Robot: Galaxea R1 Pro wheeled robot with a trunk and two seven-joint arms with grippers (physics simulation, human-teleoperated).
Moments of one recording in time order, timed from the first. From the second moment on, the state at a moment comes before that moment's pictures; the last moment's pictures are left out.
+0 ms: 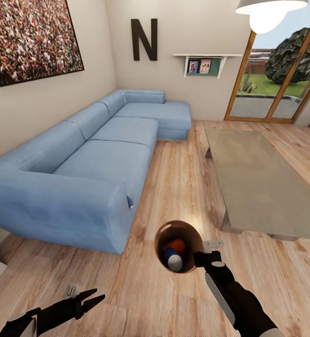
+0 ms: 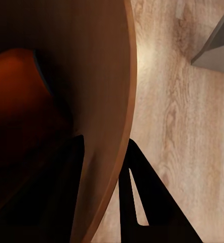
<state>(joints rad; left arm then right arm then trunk) -0.31 0.32 -0.10 -0.67 0.48 0.14 -1.11 -0.43 -0.05 0.32 -1.09 -0.23 0.50 -0.33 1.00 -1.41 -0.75</state>
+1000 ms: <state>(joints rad) -0.31 0.32 -0.10 -0.67 0.48 0.14 -1.11 -0.43 -0.05 0.32 -1.09 -0.24 0.50 -0.33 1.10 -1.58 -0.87</state>
